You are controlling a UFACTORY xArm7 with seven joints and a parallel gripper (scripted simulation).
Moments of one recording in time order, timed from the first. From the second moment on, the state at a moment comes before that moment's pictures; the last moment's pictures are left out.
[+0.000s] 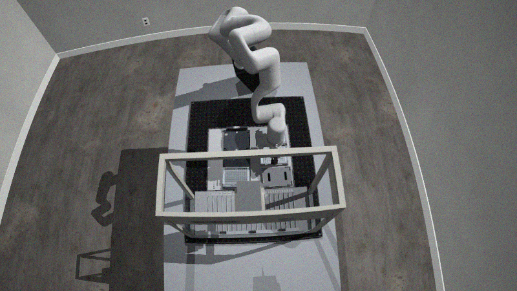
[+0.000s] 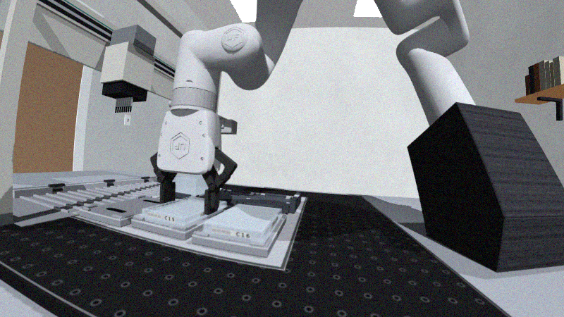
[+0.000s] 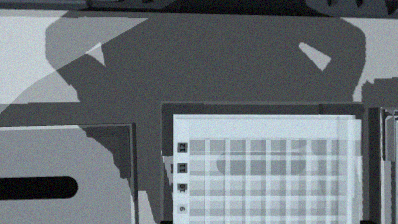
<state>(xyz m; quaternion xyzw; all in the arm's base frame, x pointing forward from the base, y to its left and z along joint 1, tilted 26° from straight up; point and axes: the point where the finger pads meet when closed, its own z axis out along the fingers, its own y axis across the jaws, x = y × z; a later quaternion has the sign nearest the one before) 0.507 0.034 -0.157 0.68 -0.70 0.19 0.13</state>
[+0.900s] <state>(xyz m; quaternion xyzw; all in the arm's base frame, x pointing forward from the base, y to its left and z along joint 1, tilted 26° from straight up) 0.506 0.039 -0.146 0.68 -0.70 0.19 0.13</state>
